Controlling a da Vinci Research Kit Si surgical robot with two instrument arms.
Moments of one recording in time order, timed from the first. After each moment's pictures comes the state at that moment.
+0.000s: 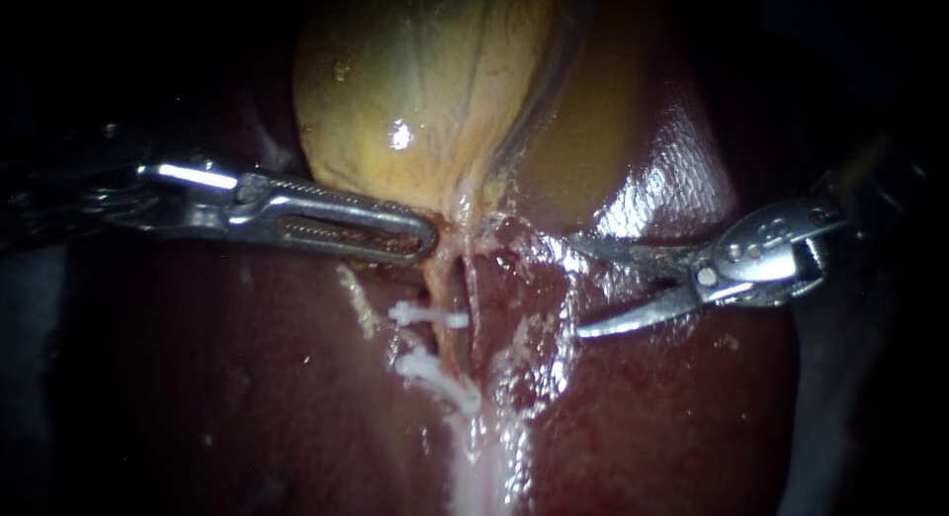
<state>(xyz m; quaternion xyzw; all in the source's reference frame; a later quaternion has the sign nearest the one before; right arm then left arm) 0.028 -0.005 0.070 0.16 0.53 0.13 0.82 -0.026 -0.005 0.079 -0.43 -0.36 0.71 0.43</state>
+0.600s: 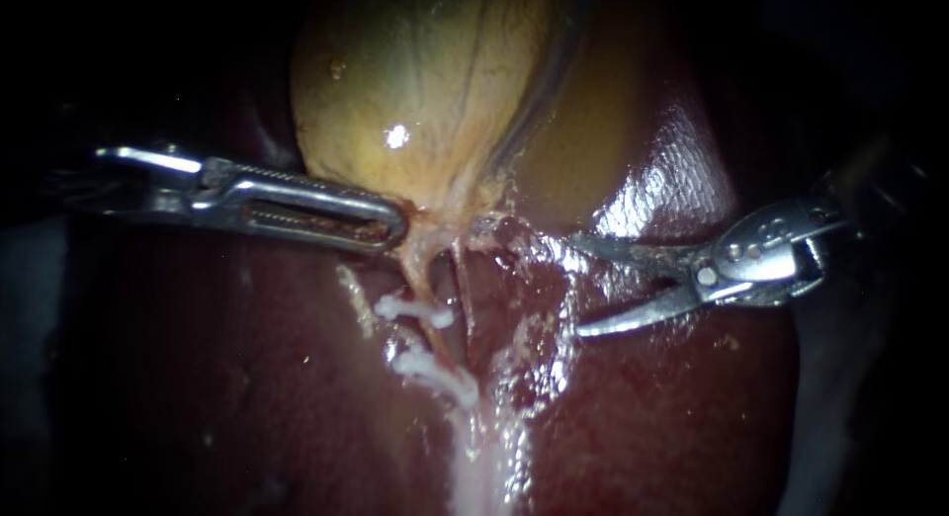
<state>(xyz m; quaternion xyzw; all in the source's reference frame) 0.028 -0.005 0.070 0.17 0.53 0.13 0.82 -0.022 -0.003 0.074 -0.43 -0.36 0.70 0.44</state>
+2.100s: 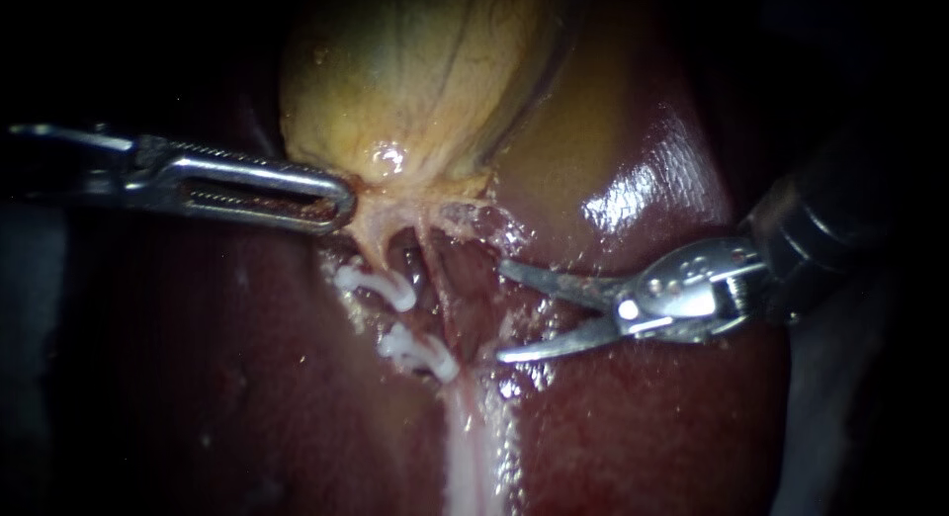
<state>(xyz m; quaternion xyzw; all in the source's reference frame) 0.035 -0.009 0.073 0.20 0.53 0.13 0.82 -0.020 -0.003 0.072 -0.43 -0.36 0.70 0.44</state>
